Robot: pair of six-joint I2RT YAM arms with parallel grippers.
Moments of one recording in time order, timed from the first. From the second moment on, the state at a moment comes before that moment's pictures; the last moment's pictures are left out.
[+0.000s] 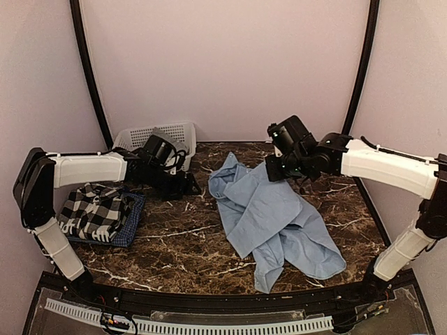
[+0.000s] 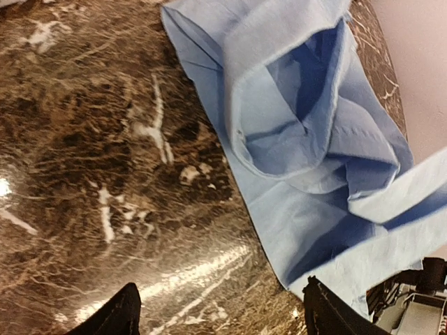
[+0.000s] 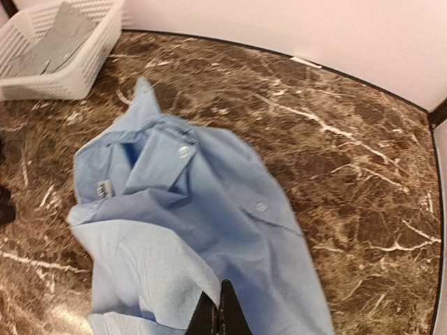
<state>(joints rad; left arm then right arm) -0.58 1.69 1.16 -0.40 0.29 -0.58 0.88 1.53 1.33 -0.62 0.44 0.38</state>
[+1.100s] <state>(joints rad) -1.03 1.95 1.25 -0.34 0.12 -0.68 0.40 1.42 1.29 -0.36 0.22 0.25</state>
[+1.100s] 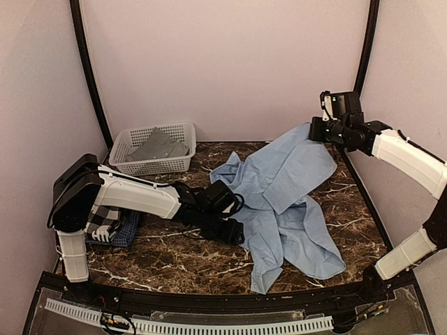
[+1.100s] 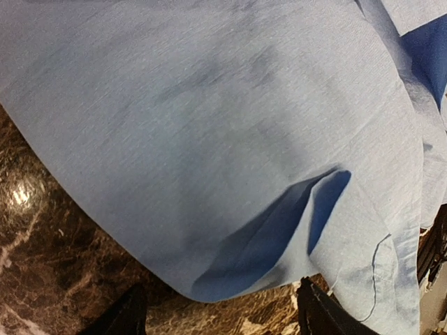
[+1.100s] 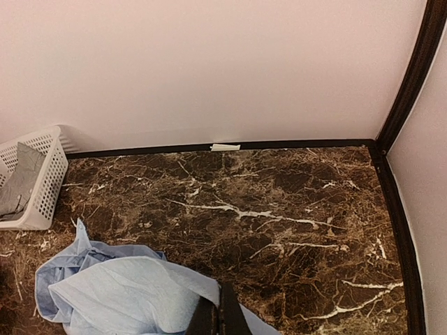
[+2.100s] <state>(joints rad) -1.02 1.88 1.24 -0.48 -0.16 -0.66 0.32 1.44 1.27 -0.39 0.26 0.22</state>
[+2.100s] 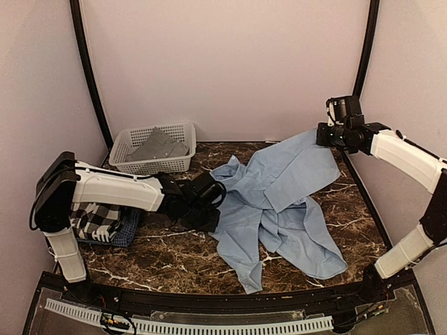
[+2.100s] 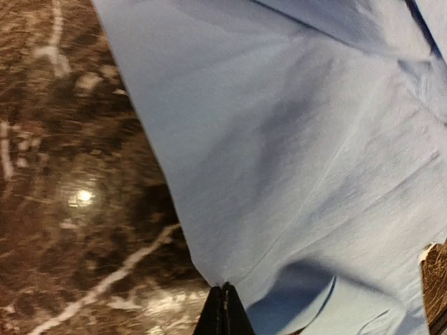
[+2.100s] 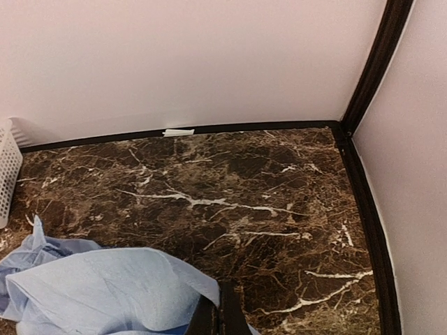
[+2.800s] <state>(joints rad) -0.50 1.57 1.32 -0.63 -0.22 -0.50 0.02 1.66 1.41 -0.31 0.38 0.13</state>
